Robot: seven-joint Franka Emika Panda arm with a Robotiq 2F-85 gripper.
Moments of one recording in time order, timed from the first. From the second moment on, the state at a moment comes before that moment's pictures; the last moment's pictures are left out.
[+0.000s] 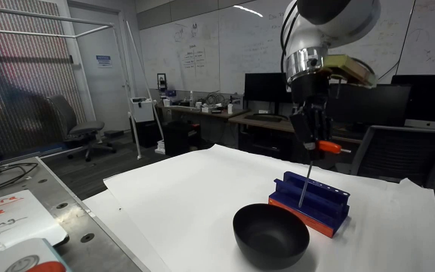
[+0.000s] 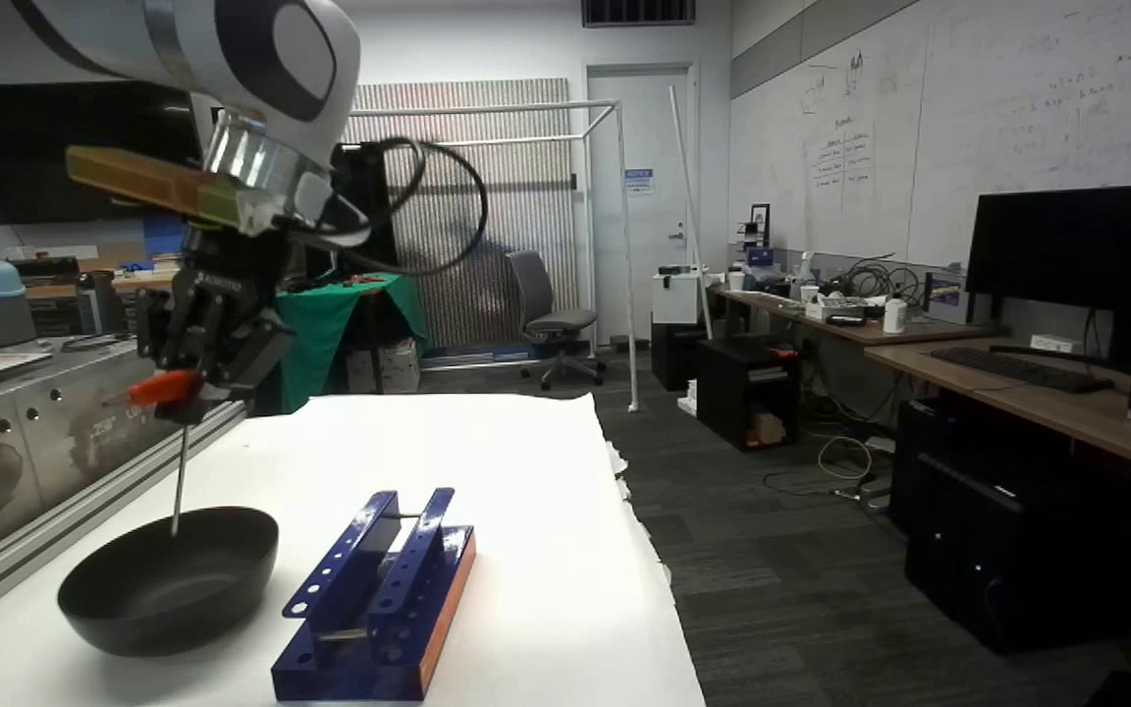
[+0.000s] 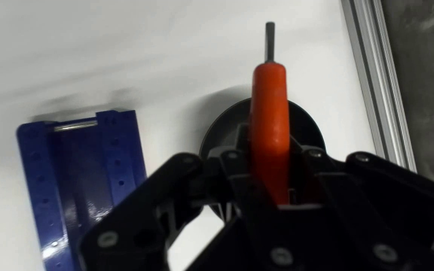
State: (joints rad) arm 0.04 0.08 0.03 -1.92 0.29 1.65 0.09
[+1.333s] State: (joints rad) arm 0.02 0.40 0.07 -1.81 0.39 1.64 -0.22
